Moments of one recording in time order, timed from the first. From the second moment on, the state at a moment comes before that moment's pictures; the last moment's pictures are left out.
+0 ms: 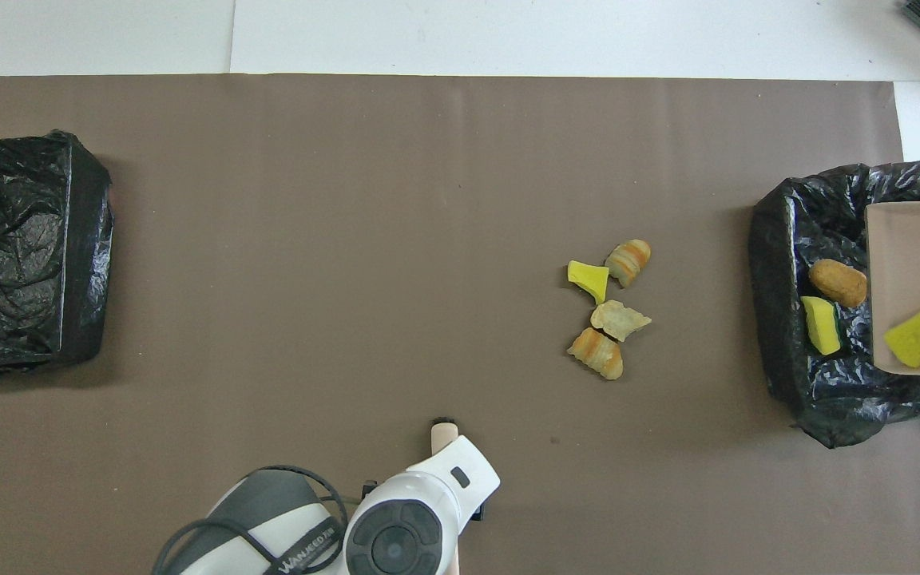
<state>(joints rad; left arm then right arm) -0.91 -0.14 0.02 -2.33 -0.08 2.17 -0.66 -0.25 -0.08 -0.06 -1.88 -0.62 1.99 -1.56</state>
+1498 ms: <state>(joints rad) -0.19 -0.05 0.03 -1.56 0.01 1.62 0.12 -0.13 -0.09 0.08 -1.69 -0.64 1.58 -1.14</state>
